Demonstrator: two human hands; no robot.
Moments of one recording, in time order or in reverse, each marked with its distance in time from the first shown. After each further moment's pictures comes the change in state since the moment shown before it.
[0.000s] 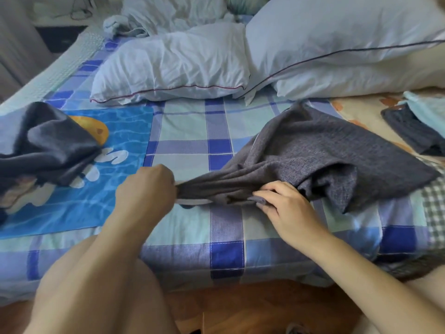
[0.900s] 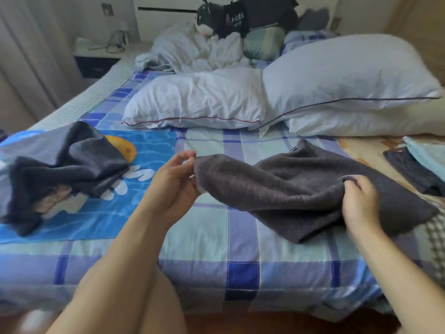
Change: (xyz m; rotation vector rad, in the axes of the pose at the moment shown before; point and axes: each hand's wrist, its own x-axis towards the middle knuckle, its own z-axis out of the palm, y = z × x) left_hand 0.009 -0.008 -0.032 -2.102 -0.297 0.093; right_hand 0.046 0.014 -0.077 0.489 0.516 0.816
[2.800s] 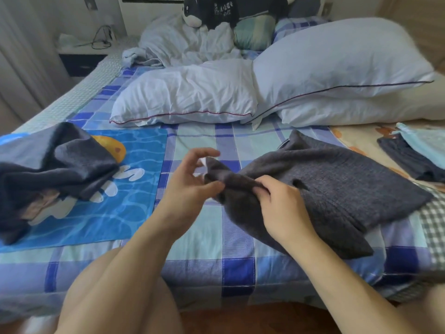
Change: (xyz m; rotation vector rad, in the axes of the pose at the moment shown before) left_hand -0.016 -0.030 0.025 0.469 -0.132 0.193; right_hand -0.090 -0.042 0.056 -0.360 -0.423 -0.472
